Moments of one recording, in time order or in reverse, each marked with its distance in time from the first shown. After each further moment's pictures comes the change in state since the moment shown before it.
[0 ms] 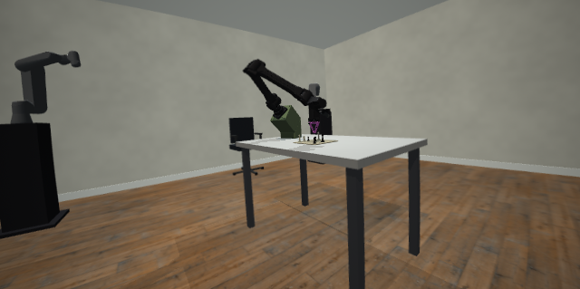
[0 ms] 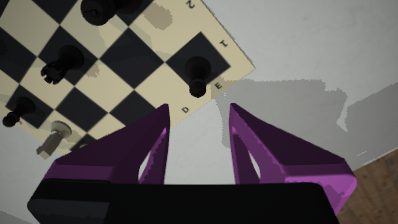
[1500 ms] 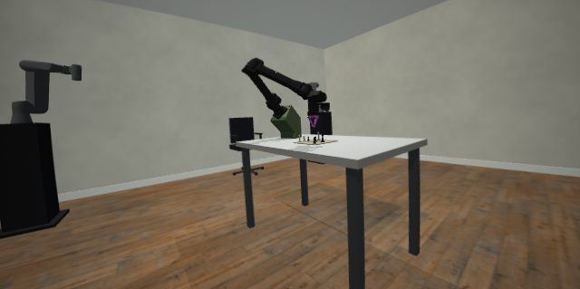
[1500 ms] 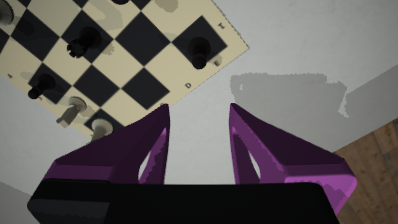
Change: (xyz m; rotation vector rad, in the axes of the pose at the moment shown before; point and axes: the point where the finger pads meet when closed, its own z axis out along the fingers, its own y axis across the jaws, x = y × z) arm 0.003 0.001 -0.039 -0.005 0.006 -0.002
